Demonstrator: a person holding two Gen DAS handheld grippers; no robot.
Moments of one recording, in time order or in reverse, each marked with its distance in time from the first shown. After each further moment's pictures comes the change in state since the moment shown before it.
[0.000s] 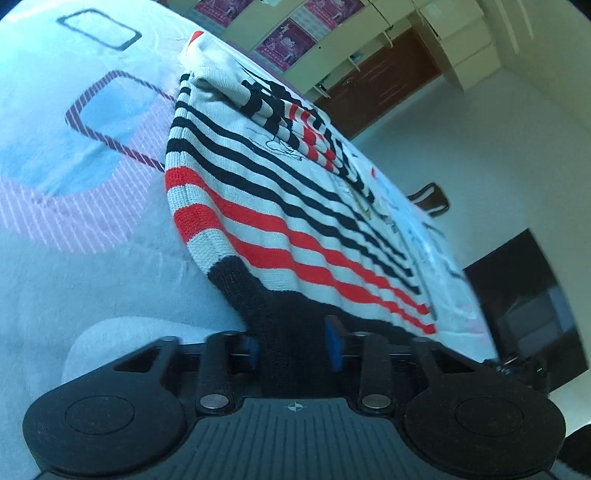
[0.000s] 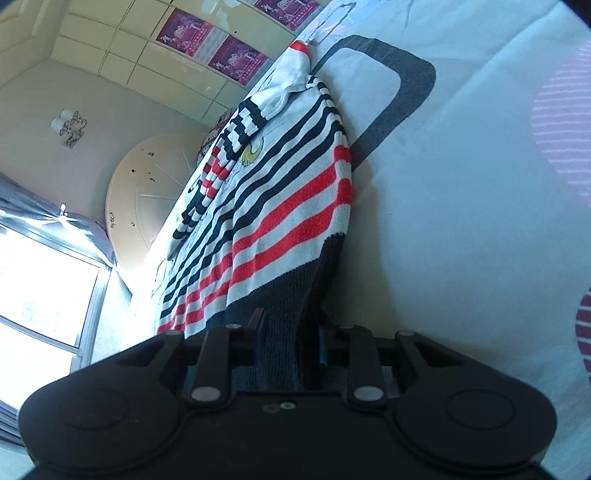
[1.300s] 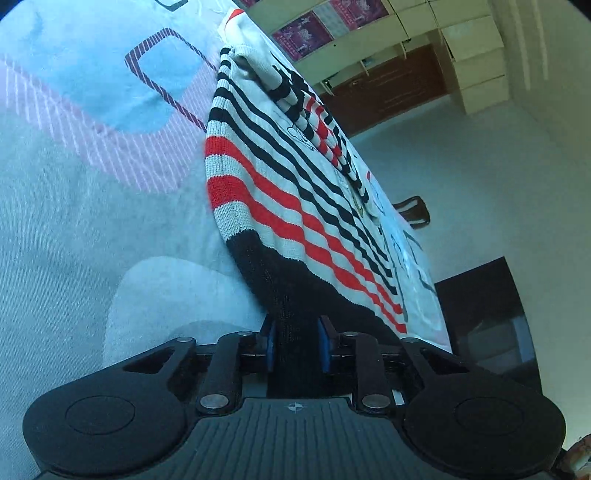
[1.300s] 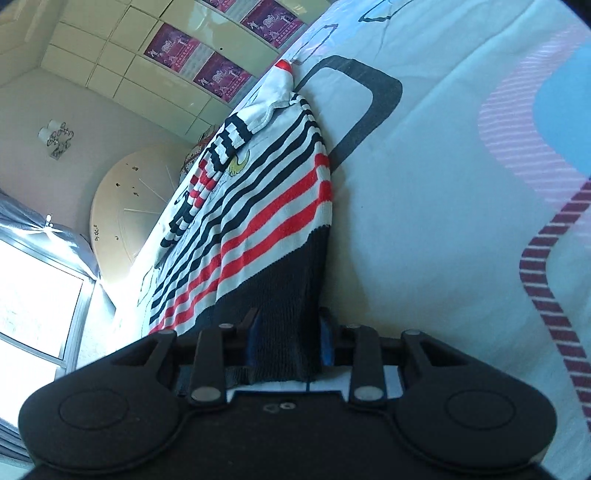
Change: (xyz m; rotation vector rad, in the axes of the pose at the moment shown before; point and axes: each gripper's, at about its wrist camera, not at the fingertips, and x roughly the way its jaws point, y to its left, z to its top) left arm -0.016 0.037 -0.020 -0.201 0.023 -0.160; right arm -0.025 0.001 -0.017 0.027 -0.060 -0.043
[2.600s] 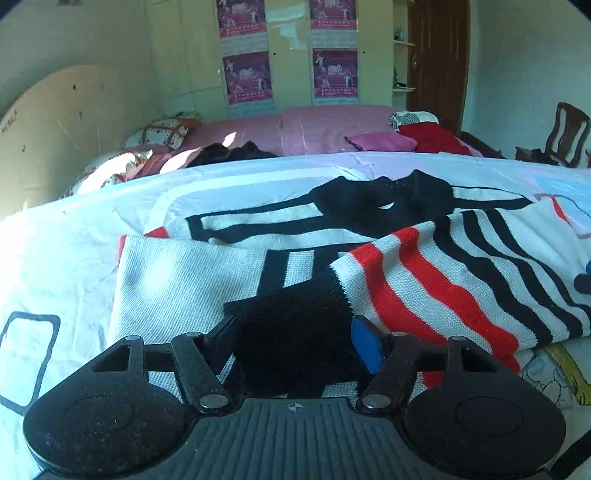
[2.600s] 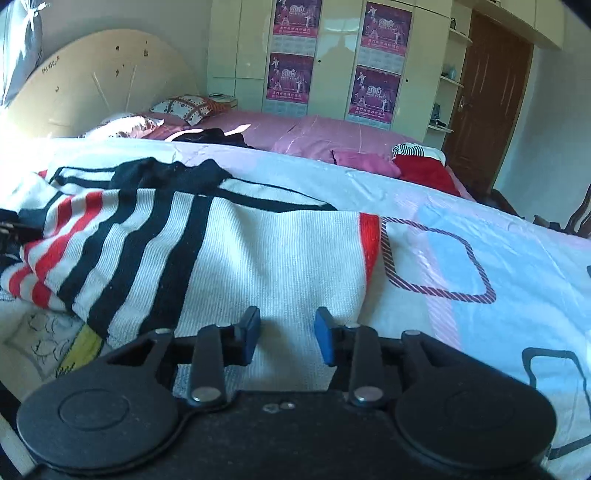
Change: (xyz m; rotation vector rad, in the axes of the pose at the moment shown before) left arm 0.238 -0.128 0.232 0.630 -0.196 0.809; right arm 0.245 0.116 0.213 -0.926 -0.096 -0.460
